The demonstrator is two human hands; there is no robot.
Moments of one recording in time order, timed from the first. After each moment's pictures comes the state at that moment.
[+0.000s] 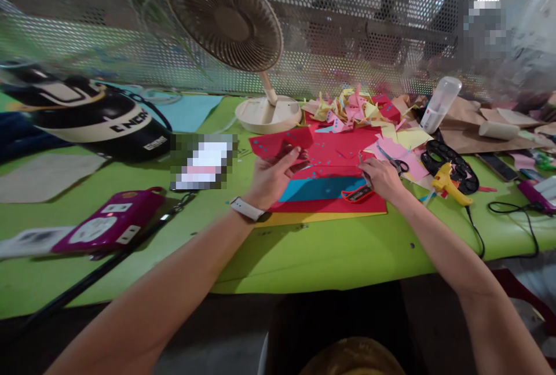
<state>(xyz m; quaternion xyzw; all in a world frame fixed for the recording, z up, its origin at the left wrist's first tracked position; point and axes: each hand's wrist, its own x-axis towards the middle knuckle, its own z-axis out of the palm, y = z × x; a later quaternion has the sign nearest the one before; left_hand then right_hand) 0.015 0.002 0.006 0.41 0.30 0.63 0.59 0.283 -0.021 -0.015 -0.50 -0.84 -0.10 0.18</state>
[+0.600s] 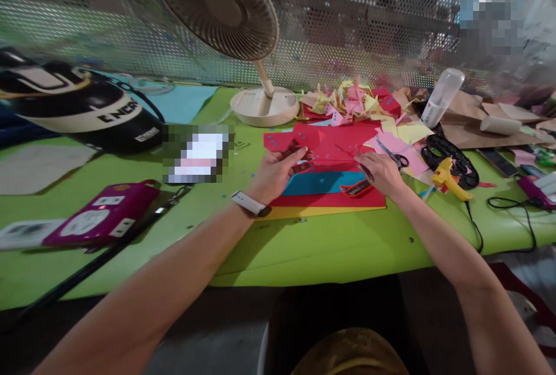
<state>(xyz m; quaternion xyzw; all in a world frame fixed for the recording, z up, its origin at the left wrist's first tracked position) 0.015 0.003 0.000 0.43 0.37 0.55 0.62 0.277 -0.027 -0.002 -0.47 -0.85 -0.08 0.23</state>
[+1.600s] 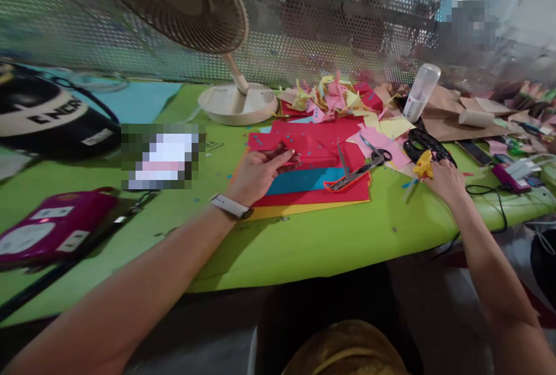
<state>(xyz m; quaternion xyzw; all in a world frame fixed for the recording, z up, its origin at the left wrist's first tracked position) 0.016 0.005 -0.010 0.46 0.38 0.52 0.61 0.420 -0.115 0.034 -0.80 -0.59 -0.08 -0.05</state>
